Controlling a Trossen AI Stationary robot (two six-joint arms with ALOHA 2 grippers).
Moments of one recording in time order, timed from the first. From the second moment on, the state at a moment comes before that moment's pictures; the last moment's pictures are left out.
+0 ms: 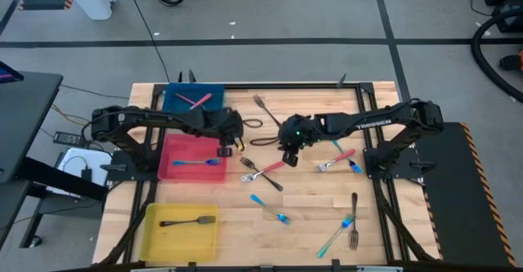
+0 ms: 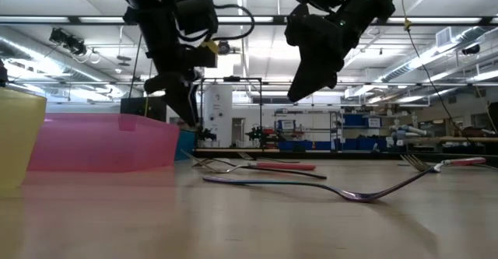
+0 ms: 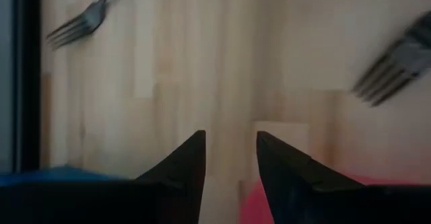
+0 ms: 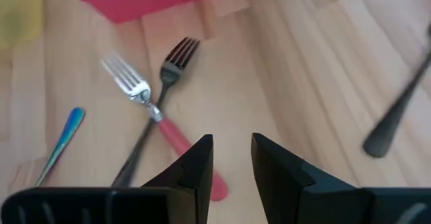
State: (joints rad) left arm 0.20 1.56 0.98 -0.51 -0.24 0.30; right arm -0.09 1.52 0.98 -0.32 0.01 0.24
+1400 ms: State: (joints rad) left arm -0.14 1.56 0.98 -0.24 -0.24 0.01; right arm 0.26 1.52 0.74 -0.31 -0.14 0.65
